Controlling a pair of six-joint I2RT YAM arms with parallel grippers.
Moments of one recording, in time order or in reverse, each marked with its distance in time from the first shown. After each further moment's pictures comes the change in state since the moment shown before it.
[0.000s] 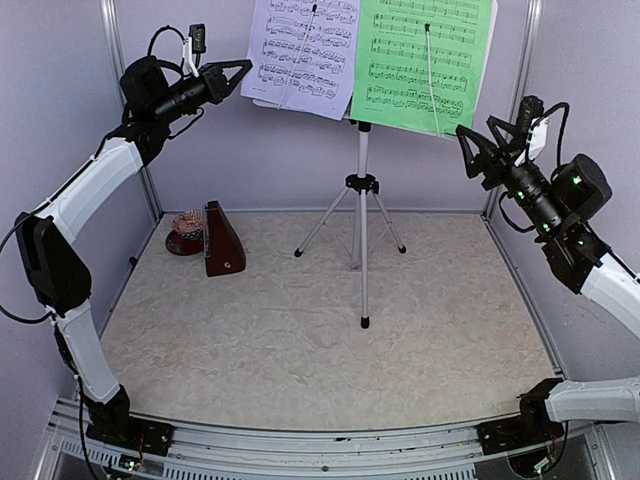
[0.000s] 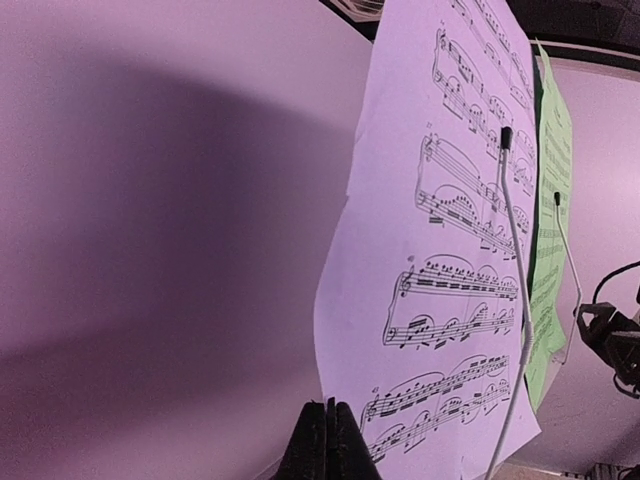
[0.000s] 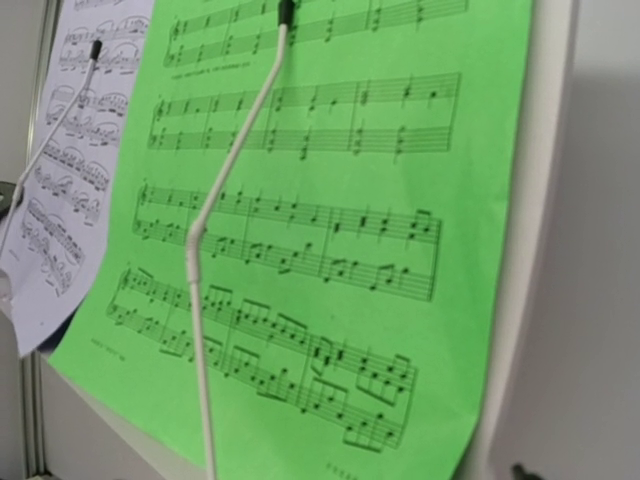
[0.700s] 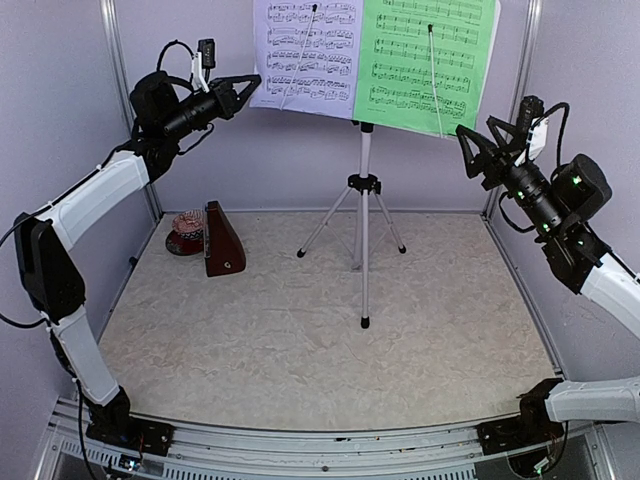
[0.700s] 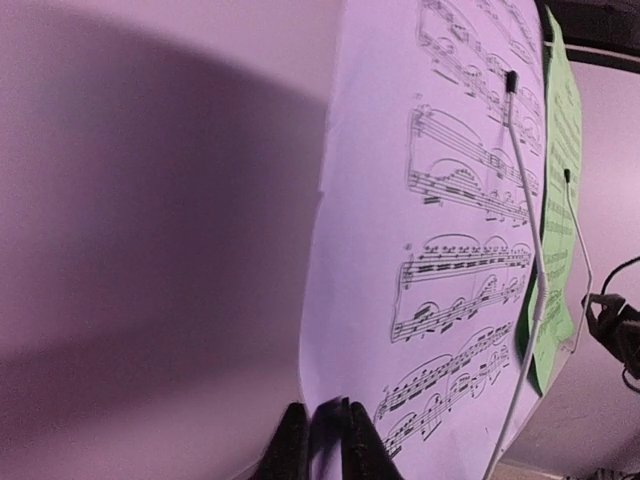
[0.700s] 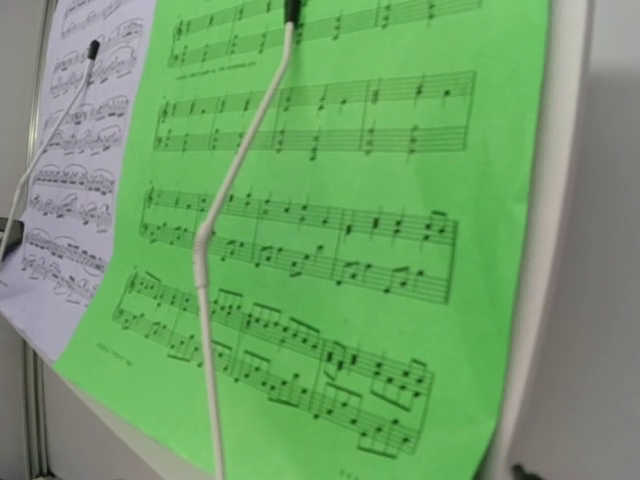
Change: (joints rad) left arm -0.055 -0.057 -0.182 0.098 -0.086 -0.002; right arm 0.000 0.000 0.000 0.000 0.000 0.008
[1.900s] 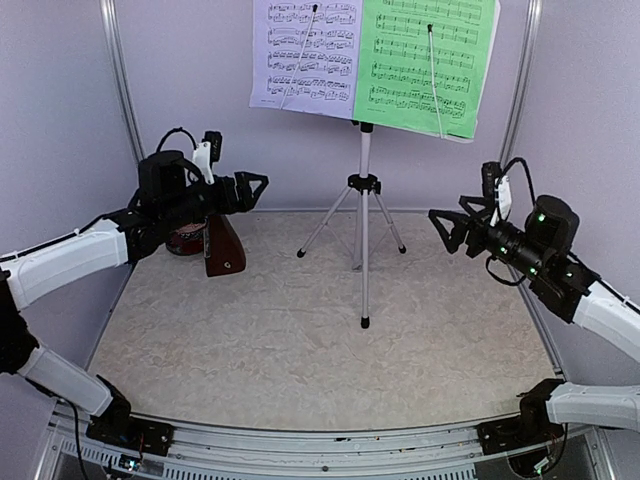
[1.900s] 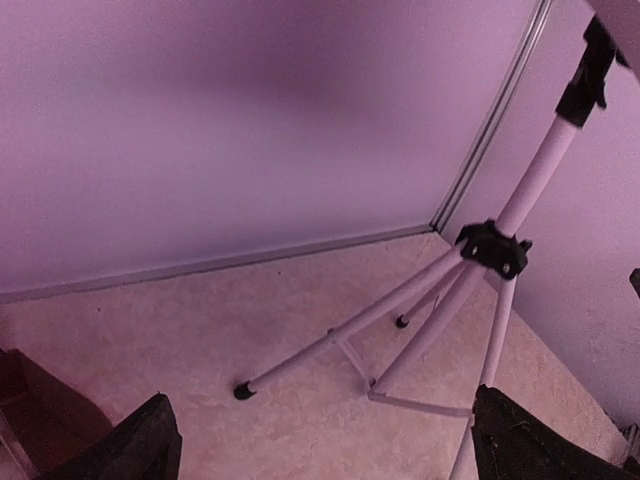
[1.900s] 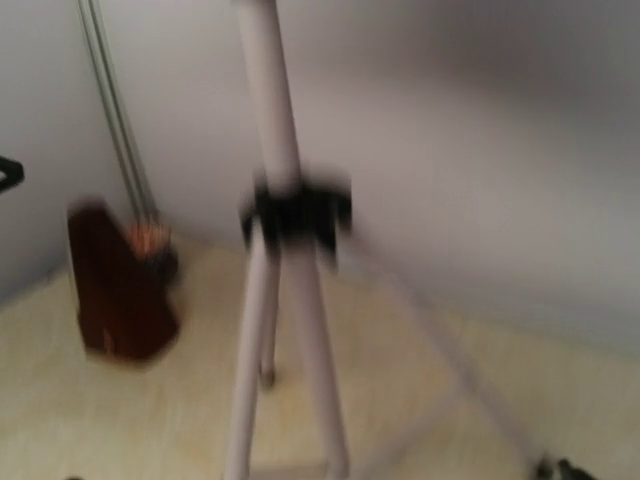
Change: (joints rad) left arm -0.169 -0.391 -0.709 -0.169 -0.474 0.033; right arm 0.000 -0.075 -0.241 -0.257 -0.122 0.154
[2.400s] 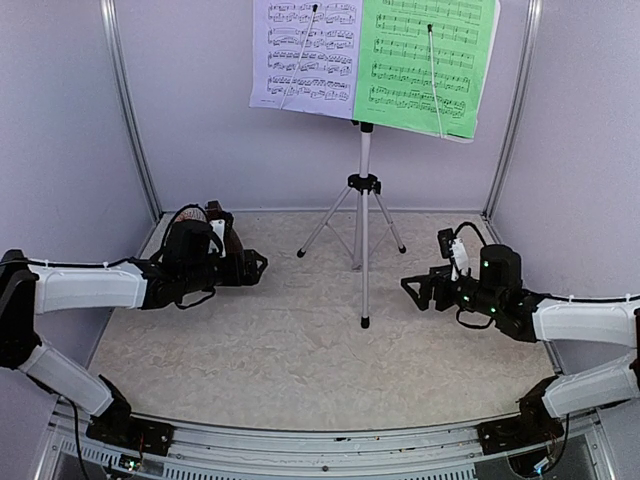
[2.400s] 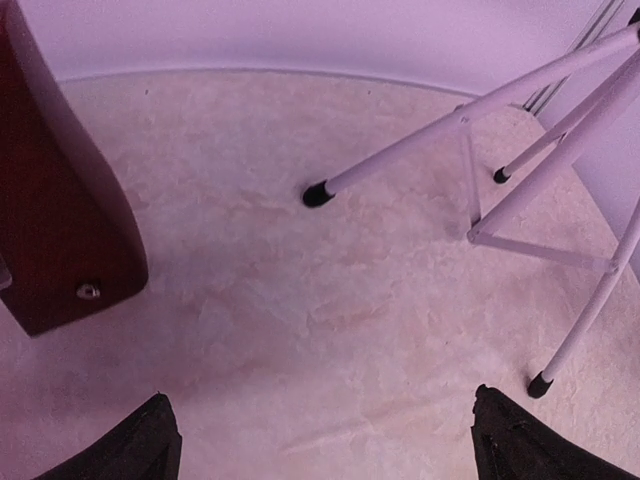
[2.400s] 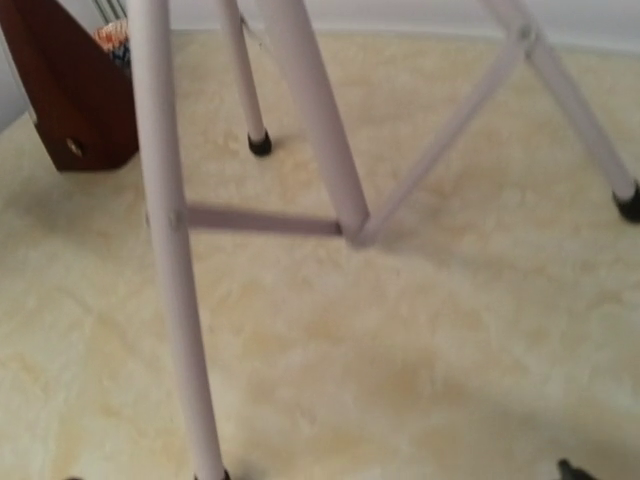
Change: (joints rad) left arm -0.072 0.032 -0.316 0.003 -0.153 -0.111; right arm 0.056 0.265 -0.250 0.188 -0.006 0.108
